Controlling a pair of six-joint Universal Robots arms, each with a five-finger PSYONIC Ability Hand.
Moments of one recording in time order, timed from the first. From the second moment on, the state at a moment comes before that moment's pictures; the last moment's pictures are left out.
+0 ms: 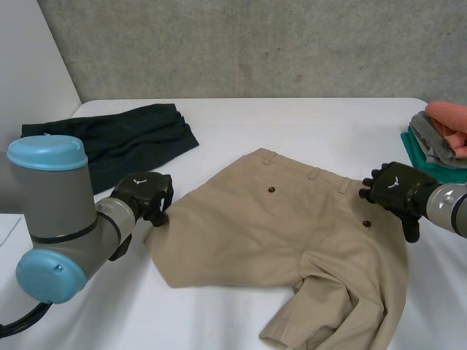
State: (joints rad) left arm 4.31 -2.04 -1.54 3.15 -1.52 3.25; right arm 1.60 -1.08 1.46 0.28 1.16 1.94; left_hand 1.15 1.17 1.17 1.17 0.98; right_hand 0.20 0.22 0.21 0.24 0.06
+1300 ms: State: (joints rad) left arm 4.21 -1.93 -1.26 3.15 -1.54 3.41; right arm 1.60 -1.34 1.29 0.66 1.05 2.36; left_hand 1.15 1.20 1.19 1.20 0.98; right_hand 0.20 0.23 0.21 0.24 0.07
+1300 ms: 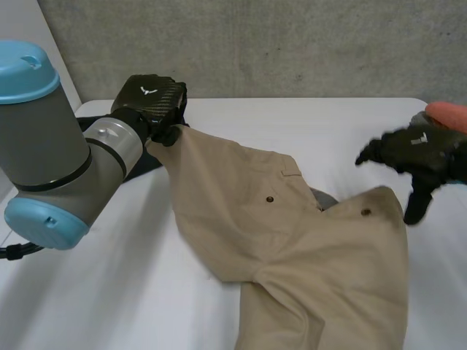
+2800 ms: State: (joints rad) left arm 4.22 -2.00 -0.84 3.63 -1.60 3.65; right arm 1.93 -0.84 0.45 -0.44 1.49 2.76; left_hand 1.15 1.20 1.20 1.20 0.98; right_hand 0.98 1.17 1.19 1.19 0.97
